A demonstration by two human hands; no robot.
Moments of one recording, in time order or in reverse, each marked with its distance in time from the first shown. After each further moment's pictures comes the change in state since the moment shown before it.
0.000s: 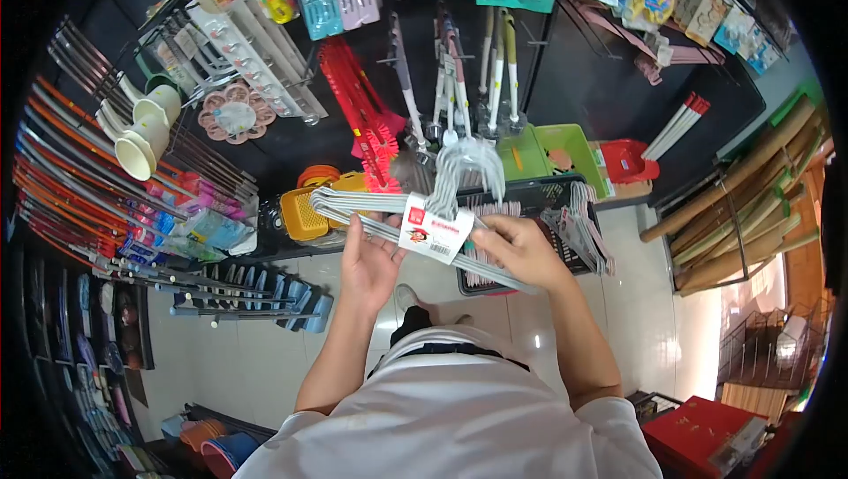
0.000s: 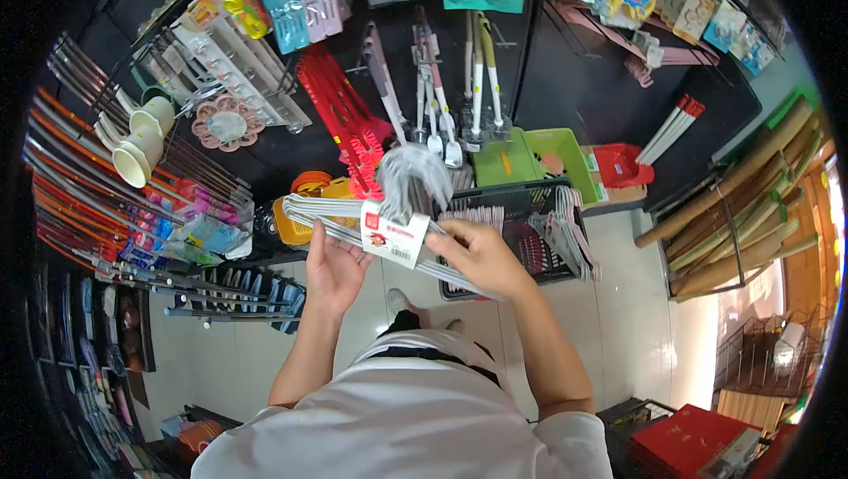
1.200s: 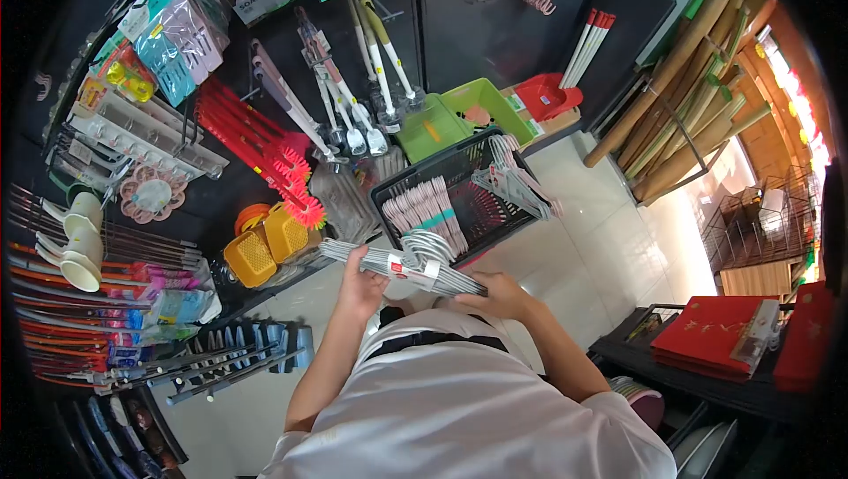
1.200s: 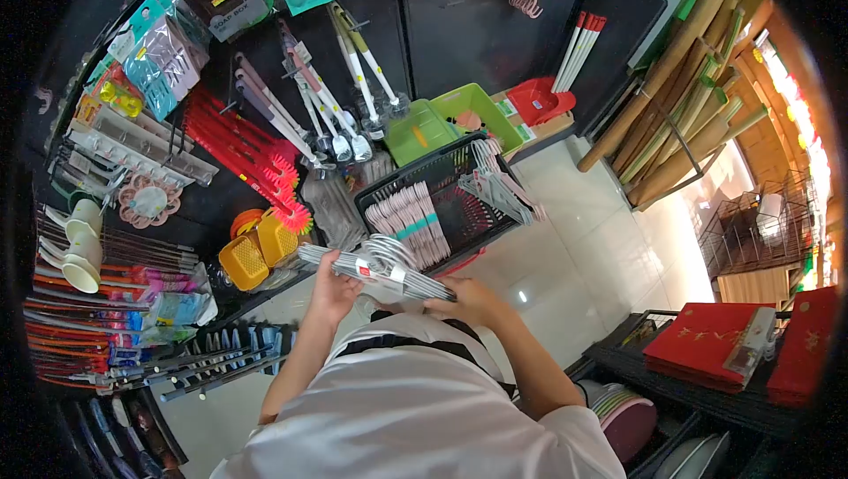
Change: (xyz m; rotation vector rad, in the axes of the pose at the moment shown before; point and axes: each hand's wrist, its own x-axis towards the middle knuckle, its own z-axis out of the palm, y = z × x) left_hand 0.061 -0.104 -0.070 0.249 0.179 -0.522; right_hand -0.122 0.142 0.007 -0.363 0.107 0.281
